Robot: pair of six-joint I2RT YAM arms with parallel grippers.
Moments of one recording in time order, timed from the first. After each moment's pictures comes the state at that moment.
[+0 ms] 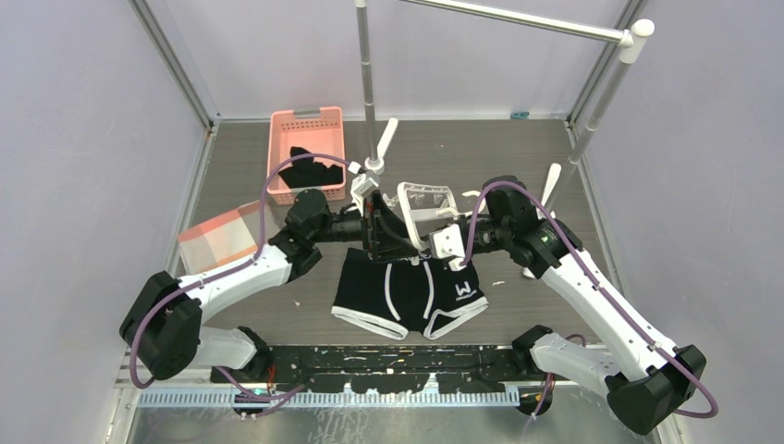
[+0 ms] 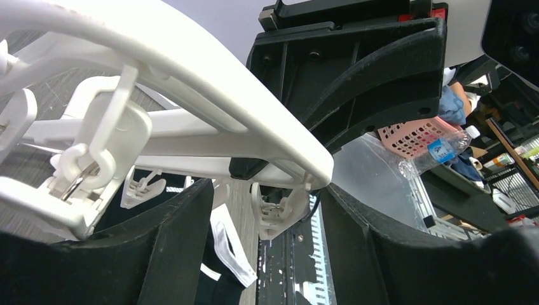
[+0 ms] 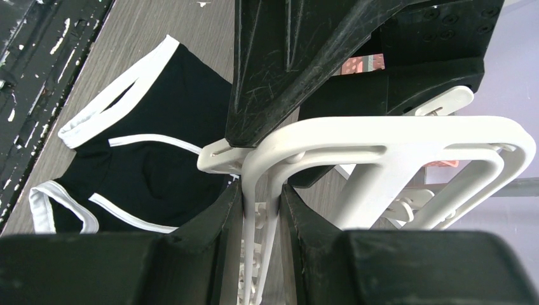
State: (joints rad) left arm -0.71 1.31 0.76 0.64 0.83 -0.59; right arm 0.54 1.00 1.02 -0.67 -0.86 -1.18
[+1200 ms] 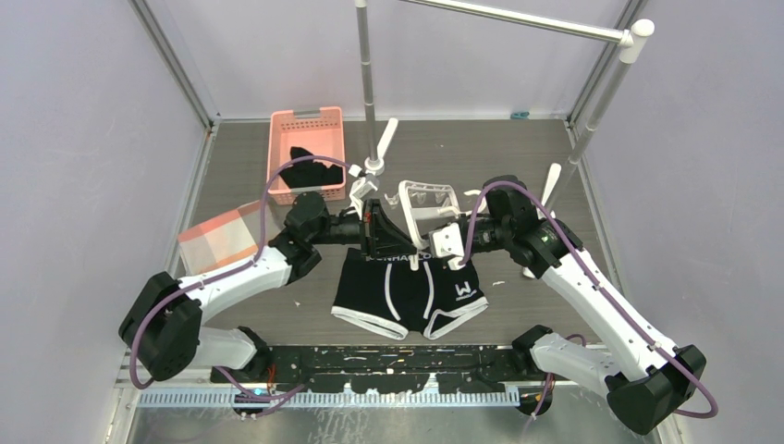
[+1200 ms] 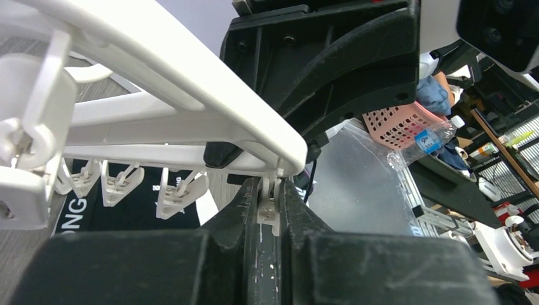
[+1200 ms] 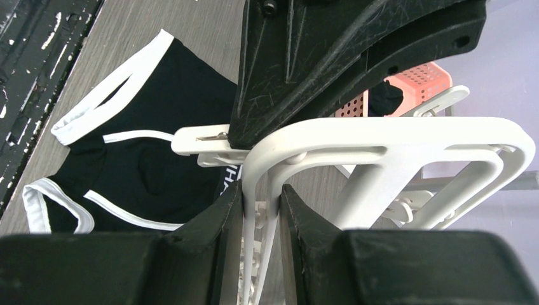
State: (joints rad) left arm -0.71 1.31 0.73 0.68 0.87 -0.61; right arm 0.54 1.00 1.02 -0.67 -0.84 -1.18
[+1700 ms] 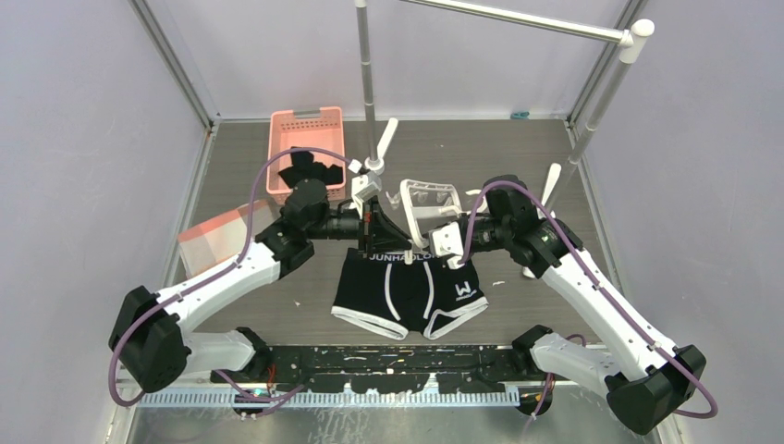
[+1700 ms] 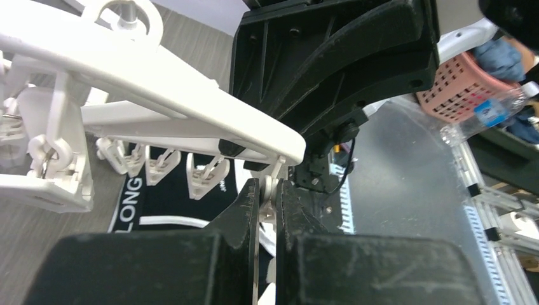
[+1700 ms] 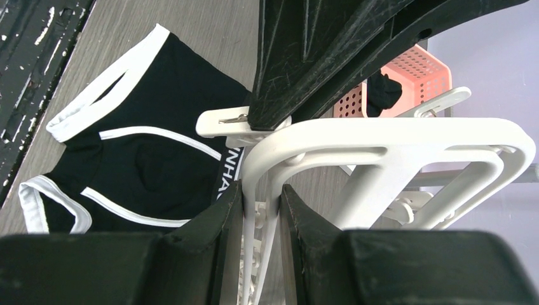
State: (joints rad) left arm -0.70 1.24 0.84 0.32 0.83 -0.35; right arm 0.54 1.00 1.02 -0.67 -0.83 -1.18
